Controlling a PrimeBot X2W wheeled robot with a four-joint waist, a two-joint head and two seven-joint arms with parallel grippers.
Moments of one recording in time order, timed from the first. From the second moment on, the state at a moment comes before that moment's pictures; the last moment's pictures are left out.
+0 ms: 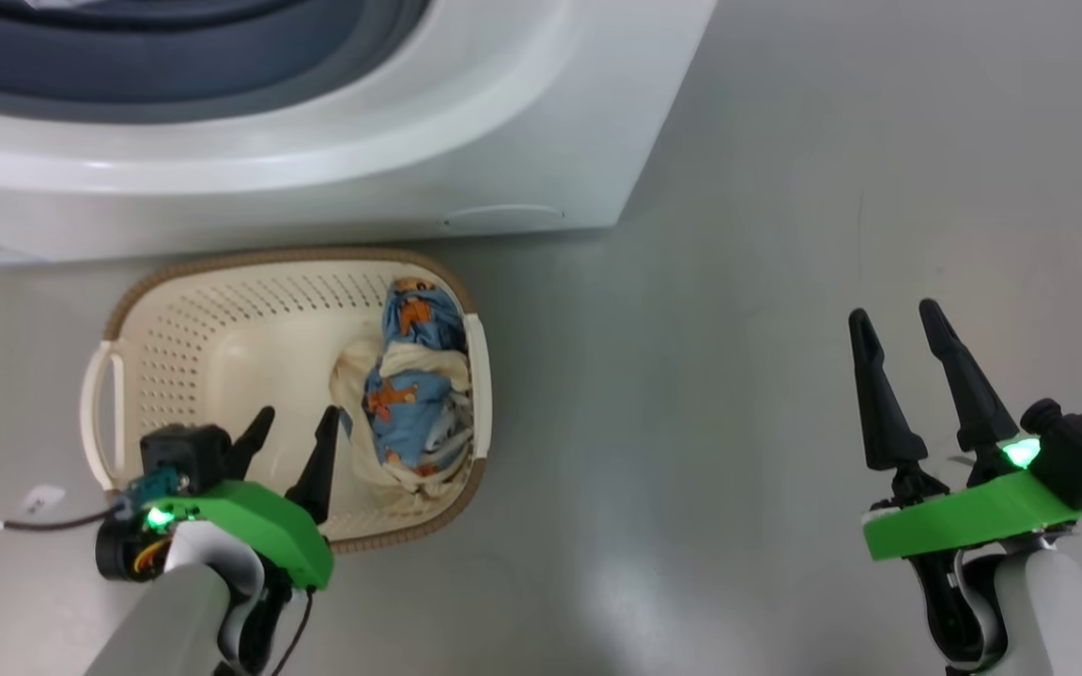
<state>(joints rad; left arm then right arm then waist) -0.50 0.16 -0.44 0.74 -0.60 -0.13 -0.26 -0.22 -0.12 0.02 0.09 0.36 0.13 -0.25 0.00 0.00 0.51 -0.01</state>
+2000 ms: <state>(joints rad) -0.93 0.38 -1.12 0.80 -1.16 -0.13 -0.26 -0.39 -0.06 0.07 0.04 0.32 0.13 -0.25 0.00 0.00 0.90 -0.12</state>
